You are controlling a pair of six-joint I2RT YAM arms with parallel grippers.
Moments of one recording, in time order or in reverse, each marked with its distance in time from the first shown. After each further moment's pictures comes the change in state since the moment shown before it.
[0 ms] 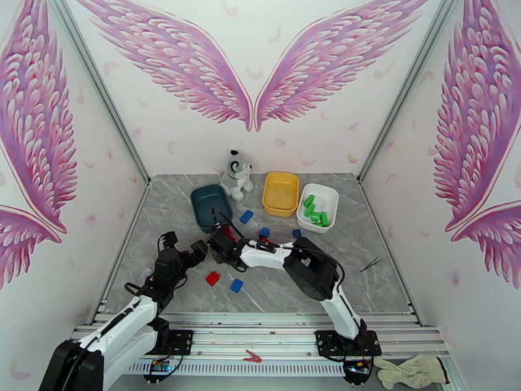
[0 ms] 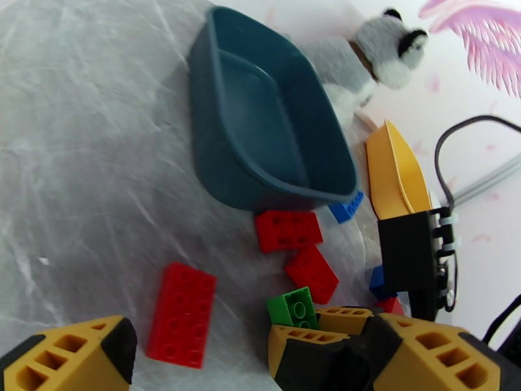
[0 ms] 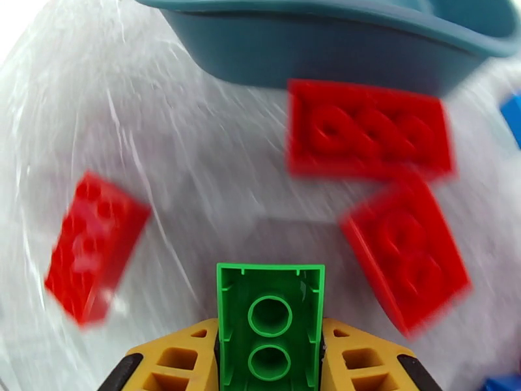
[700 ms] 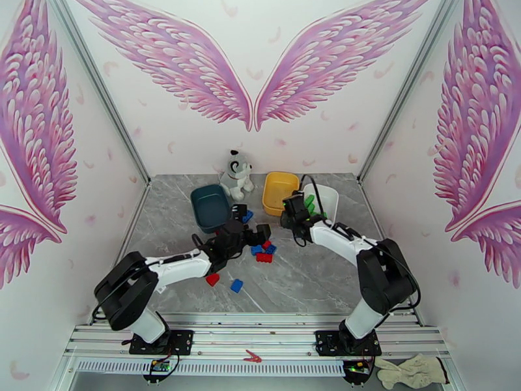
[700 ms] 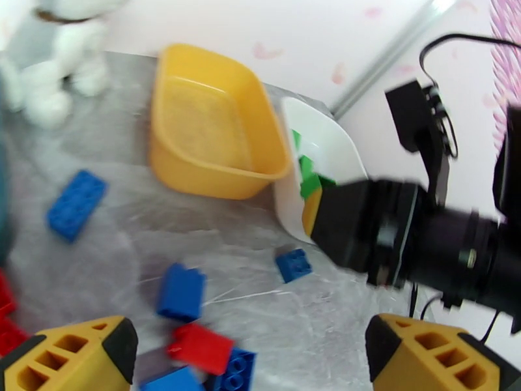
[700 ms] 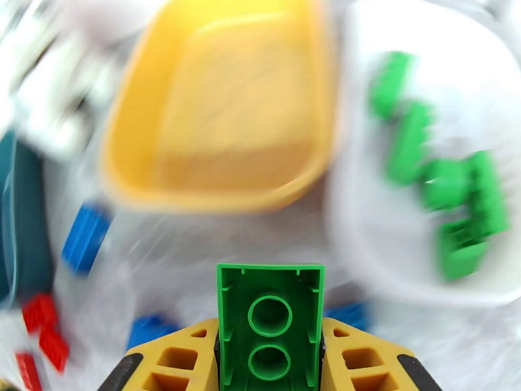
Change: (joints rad) left arm -0.488 0.719 0.690 0.098 -0.075 0.132; right arm -0.656 -0.452 -0.347 0.000 -0.010 0.068
